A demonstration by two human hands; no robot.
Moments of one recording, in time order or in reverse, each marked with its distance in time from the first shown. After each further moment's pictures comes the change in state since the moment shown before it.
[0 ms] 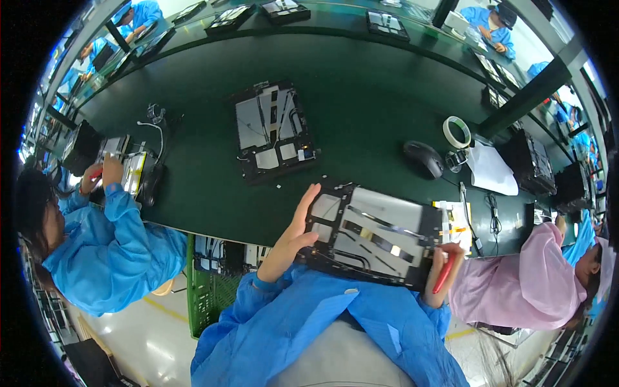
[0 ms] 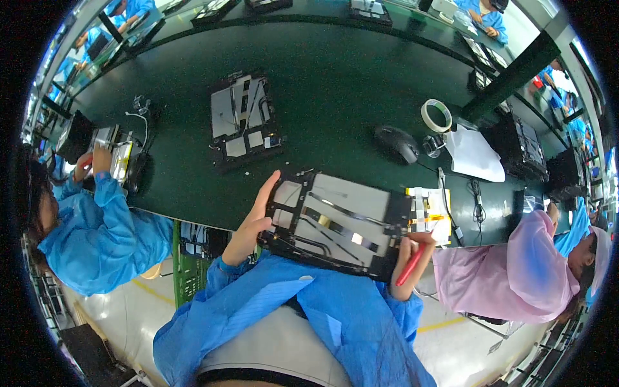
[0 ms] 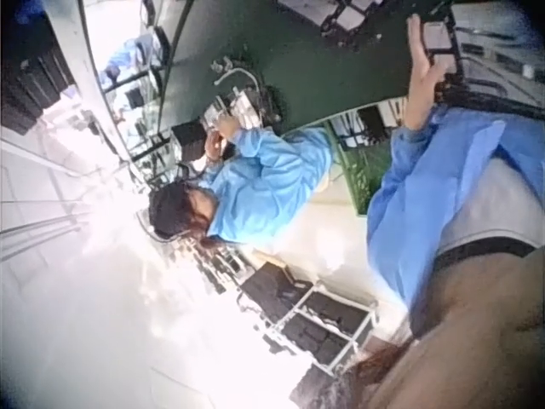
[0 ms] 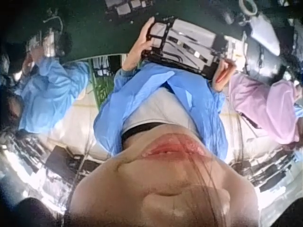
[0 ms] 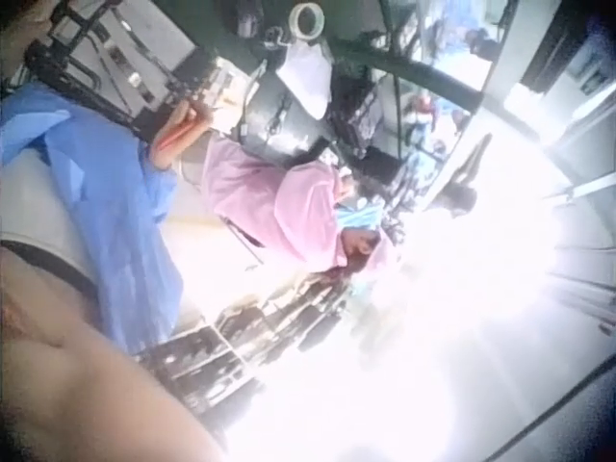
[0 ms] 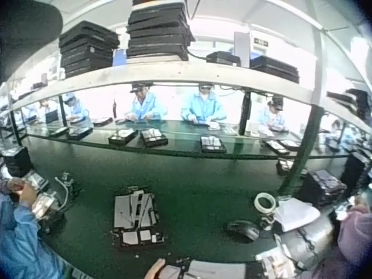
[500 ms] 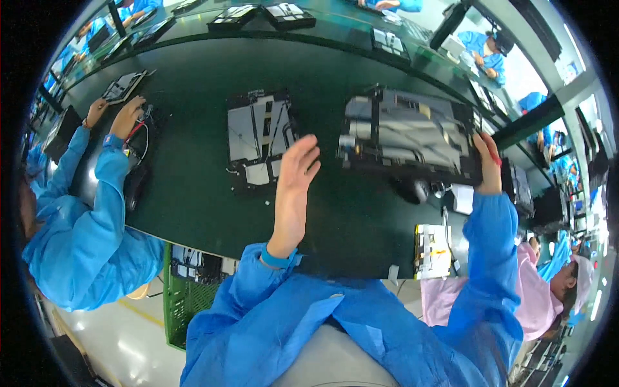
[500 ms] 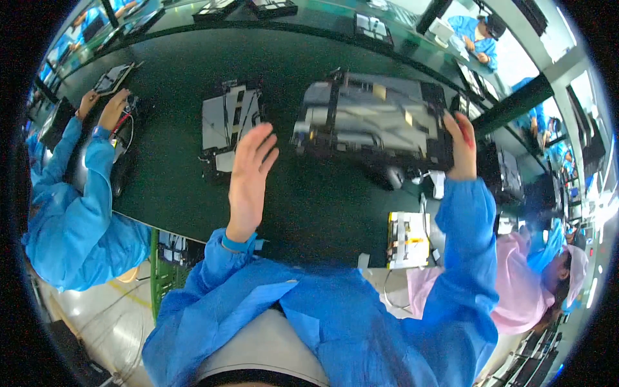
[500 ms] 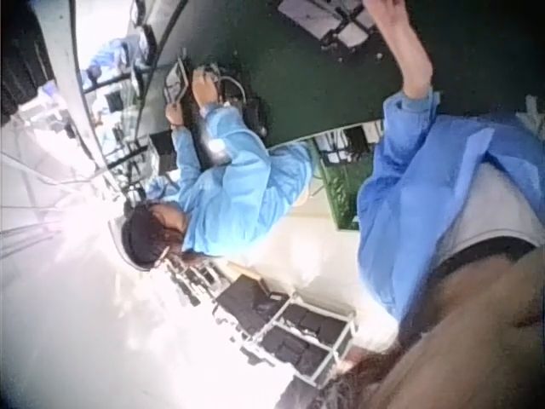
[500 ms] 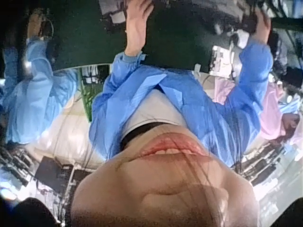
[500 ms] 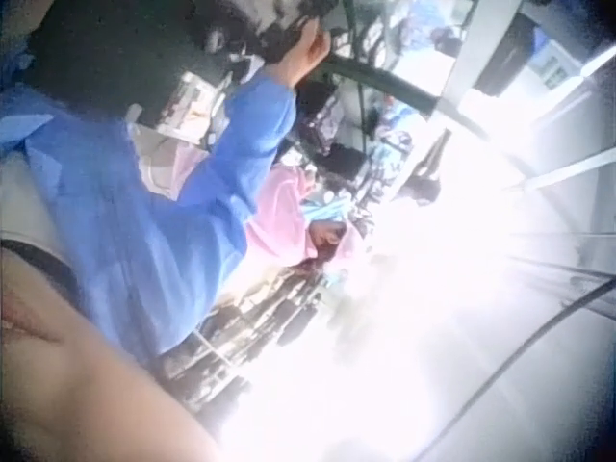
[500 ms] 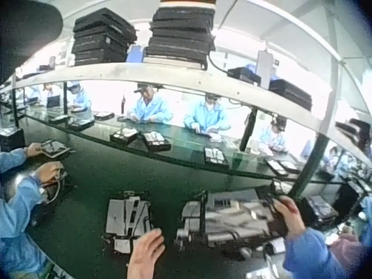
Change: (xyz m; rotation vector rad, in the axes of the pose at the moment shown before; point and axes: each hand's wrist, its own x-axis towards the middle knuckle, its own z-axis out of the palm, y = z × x) left_hand 0.092 0.020 -0.007 -0.242 0.335 0.485; right_hand 0.301 -0.043 0.045 0.440 -0.192 0.147
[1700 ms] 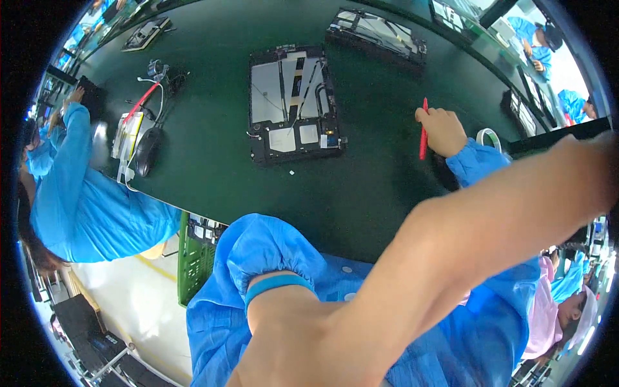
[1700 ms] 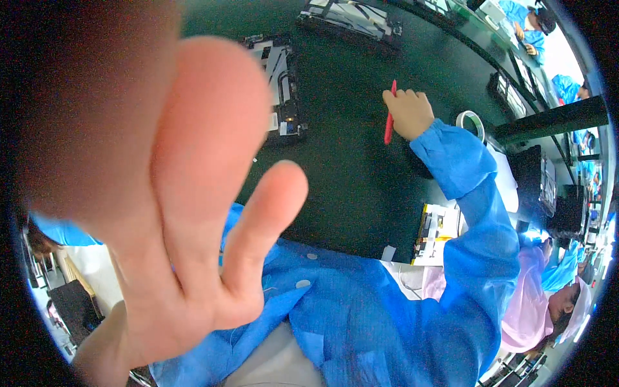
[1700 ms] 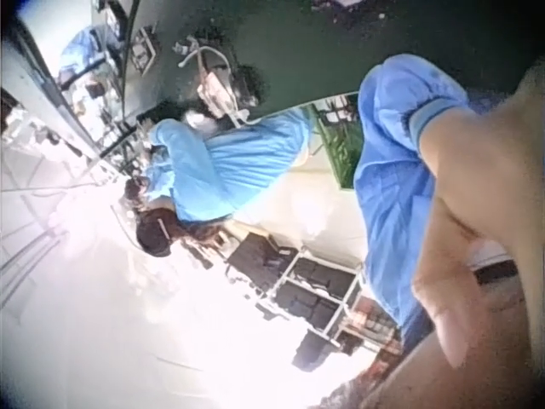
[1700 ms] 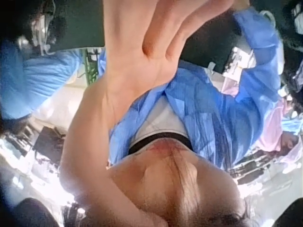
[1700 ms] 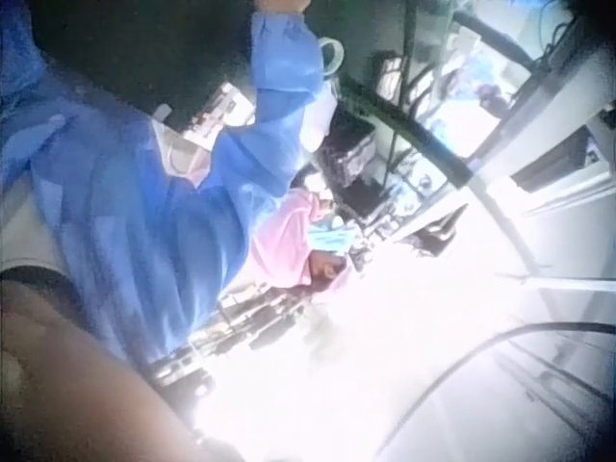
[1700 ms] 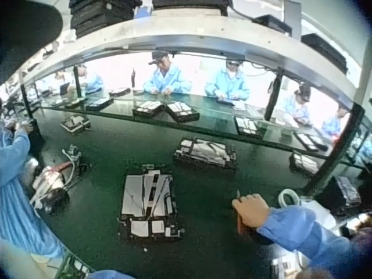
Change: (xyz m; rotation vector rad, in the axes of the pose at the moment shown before) left_hand 0.013 0.086 0.062 0.096 -0.429 0.395; right_hand -0.013 0.093 0.132 -1.581 -0.901 -0.948
